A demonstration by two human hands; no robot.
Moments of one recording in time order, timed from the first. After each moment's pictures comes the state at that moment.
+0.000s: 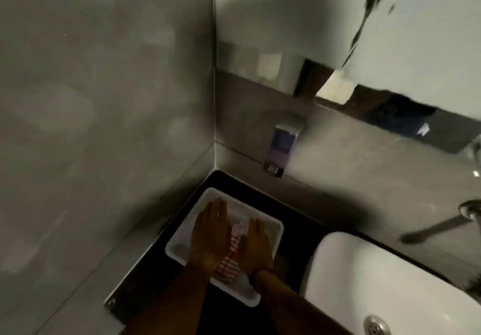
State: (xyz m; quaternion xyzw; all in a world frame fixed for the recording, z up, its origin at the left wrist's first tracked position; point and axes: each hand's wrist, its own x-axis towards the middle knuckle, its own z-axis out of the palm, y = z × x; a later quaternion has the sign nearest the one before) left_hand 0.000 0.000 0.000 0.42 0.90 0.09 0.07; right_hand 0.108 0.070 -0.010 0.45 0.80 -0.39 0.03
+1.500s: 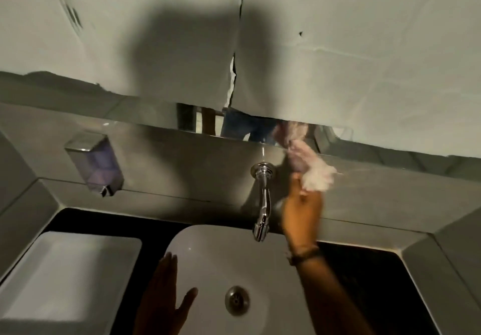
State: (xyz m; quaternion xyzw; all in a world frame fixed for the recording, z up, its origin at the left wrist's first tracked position) left_hand 0.245 0.081 -0.022 0.52 0.82 0.18 0.16; right_hand 0.430 0.248 0.243 0.58 0.53 -0.31 -0.53
